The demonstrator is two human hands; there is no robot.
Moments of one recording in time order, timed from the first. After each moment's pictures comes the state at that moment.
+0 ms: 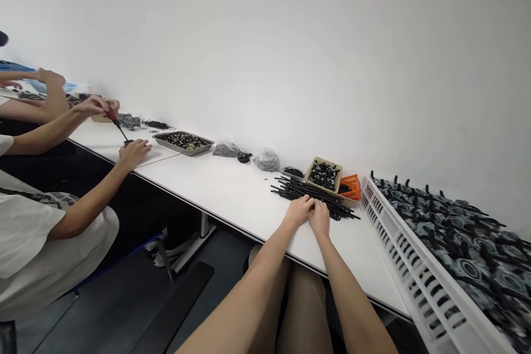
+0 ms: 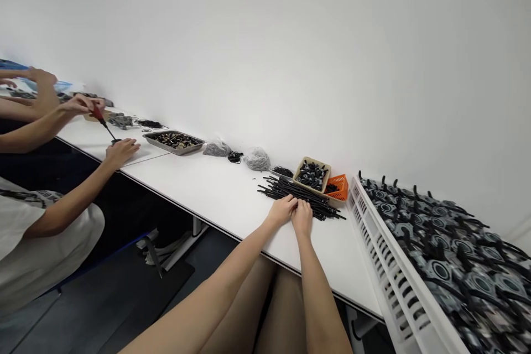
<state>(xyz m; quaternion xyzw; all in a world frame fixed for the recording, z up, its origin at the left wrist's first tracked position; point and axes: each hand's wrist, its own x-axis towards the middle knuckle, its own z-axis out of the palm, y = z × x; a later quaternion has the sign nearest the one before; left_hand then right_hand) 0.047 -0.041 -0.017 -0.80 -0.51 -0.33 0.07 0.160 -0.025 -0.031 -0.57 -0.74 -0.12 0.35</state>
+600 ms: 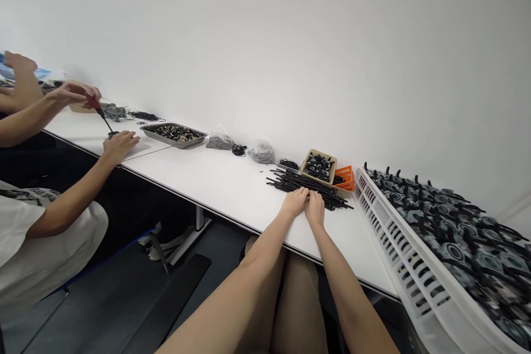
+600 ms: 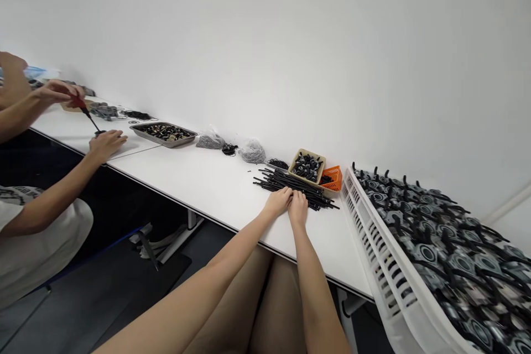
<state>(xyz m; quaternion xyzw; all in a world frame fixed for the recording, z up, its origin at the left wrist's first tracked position) 0.051 -0.040 -0.013 -0.79 -0.53 -0.30 0.05 0.157 -0.031 -0.024 -0.60 -0.73 -0.12 0.32</state>
